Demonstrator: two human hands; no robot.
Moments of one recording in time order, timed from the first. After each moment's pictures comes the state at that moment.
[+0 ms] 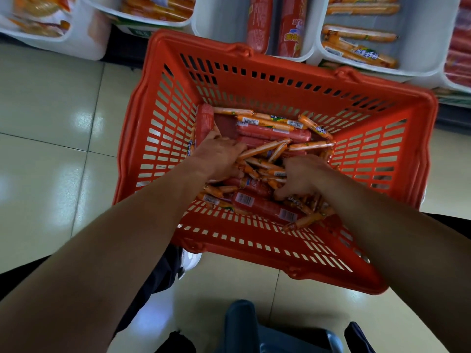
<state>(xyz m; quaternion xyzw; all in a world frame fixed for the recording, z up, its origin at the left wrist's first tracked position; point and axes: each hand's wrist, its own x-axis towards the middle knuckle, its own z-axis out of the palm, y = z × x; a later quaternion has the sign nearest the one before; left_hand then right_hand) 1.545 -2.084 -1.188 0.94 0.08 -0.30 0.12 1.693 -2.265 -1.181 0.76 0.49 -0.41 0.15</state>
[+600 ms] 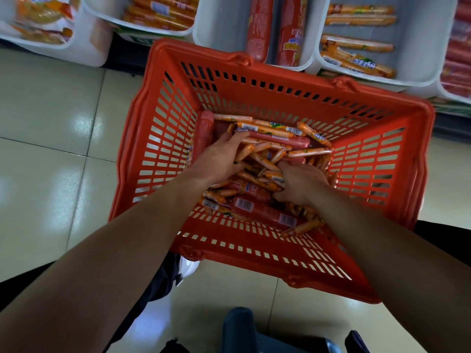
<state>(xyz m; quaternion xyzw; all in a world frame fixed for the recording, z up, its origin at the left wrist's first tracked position) 1.546 -2.092 -1.185 0.87 0.28 -0.20 0.36 1.681 -2.275 -1.186 0.80 0.47 -0.36 0.10</state>
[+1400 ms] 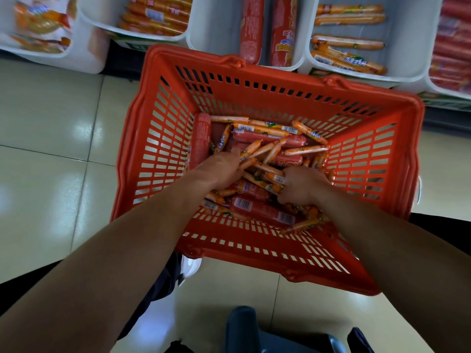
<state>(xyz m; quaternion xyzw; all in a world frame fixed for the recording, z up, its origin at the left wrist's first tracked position) 1.550 -2.104 -1.169 0.86 0.25 -0.34 0.30 1.684 -2.280 -1.173 0.80 0.38 -0.46 0.08</state>
